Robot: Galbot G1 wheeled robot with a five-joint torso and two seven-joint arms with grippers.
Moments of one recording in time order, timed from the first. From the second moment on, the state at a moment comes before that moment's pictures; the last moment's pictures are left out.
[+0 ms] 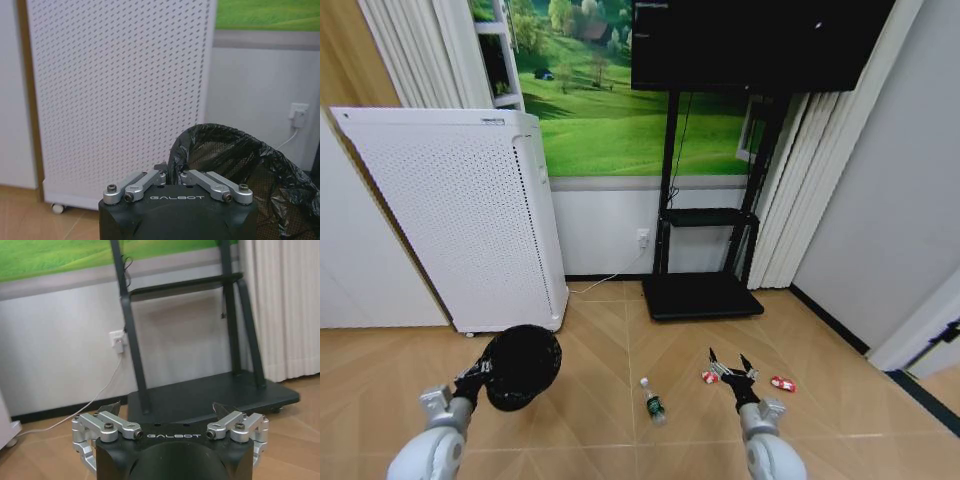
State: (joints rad) left arm 1.48 -1.23 -0.84 -2.00 -0.48 0.30 -0.04; right arm -1.48 1.44 0.67 1.83 0.33 -0.06 -0.07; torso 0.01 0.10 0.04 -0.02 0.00
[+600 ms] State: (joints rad) left arm 1.49 -1.07 -0.84 -2.12 -0.53 0.32 -0.05; right arm -1.40 1.23 0.45 1.44 0.11 0.15 -0.24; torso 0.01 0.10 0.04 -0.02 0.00
